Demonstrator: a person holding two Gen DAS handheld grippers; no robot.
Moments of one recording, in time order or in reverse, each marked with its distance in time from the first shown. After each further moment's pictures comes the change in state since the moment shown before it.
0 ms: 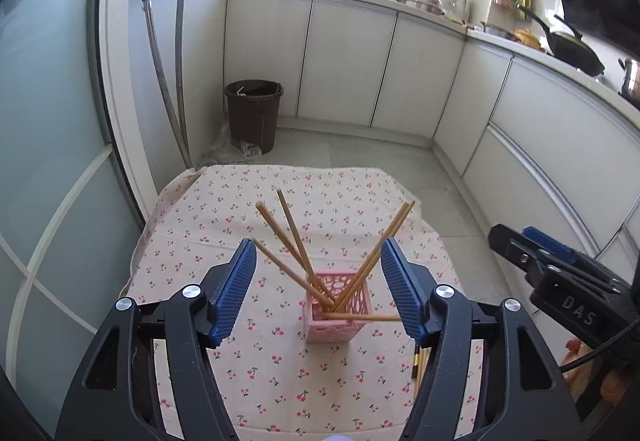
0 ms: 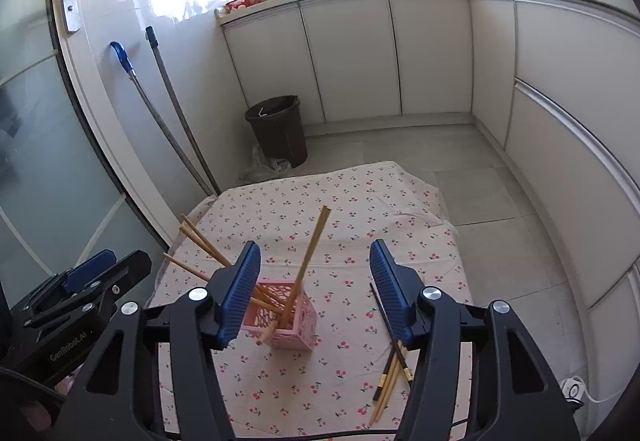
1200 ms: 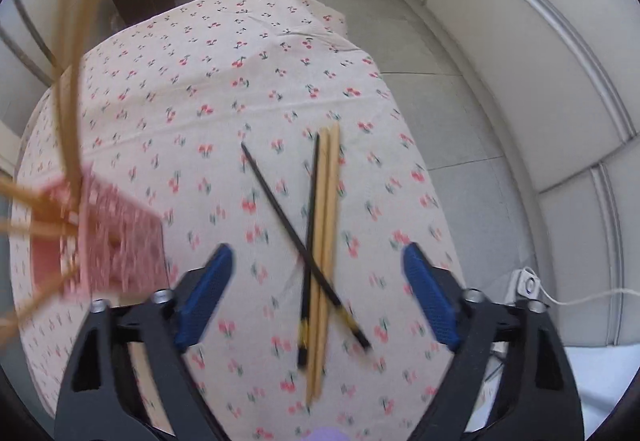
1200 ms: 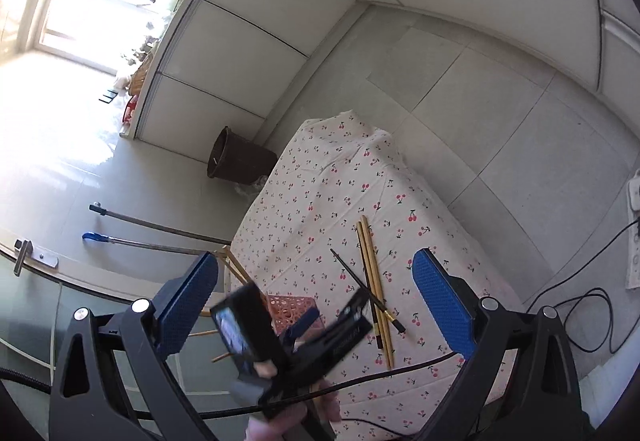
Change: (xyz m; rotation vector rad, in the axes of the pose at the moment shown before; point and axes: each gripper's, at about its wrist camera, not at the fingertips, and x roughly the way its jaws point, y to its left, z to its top) left arm 0.223 -0.179 -0.073 0.190 0.576 -0.056; right arm -0.013 -0.229 -0.038 0.801 0.139 0.169
